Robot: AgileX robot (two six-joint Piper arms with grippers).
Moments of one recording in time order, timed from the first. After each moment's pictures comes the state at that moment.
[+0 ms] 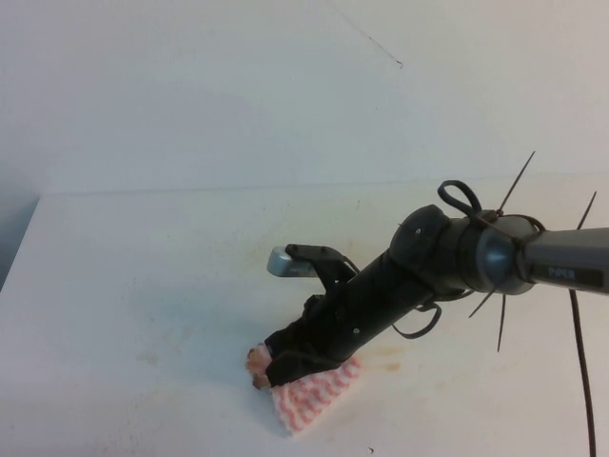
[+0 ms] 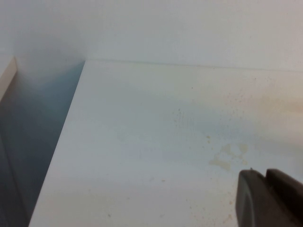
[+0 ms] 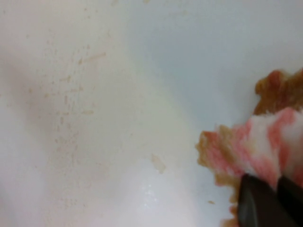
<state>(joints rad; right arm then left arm) 0.59 2.22 -1.45 1.03 0.79 -0.68 -0.08 -0.03 0.03 0.06 0.27 -0.27</state>
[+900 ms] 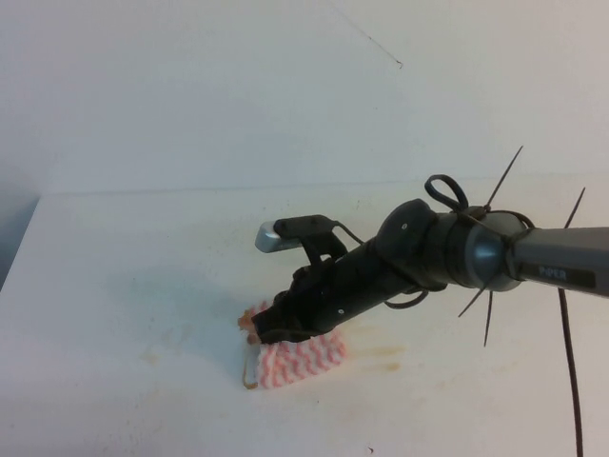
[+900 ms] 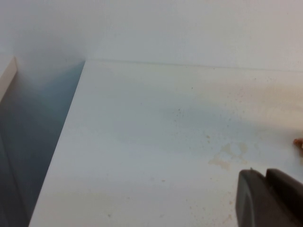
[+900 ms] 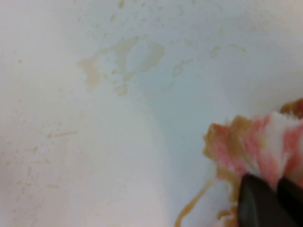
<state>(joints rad) 0.62 2.22 -1.49 1.02 0.57 -0.75 -0.08 -0.03 0.03 0.06 0.27 -0.27</state>
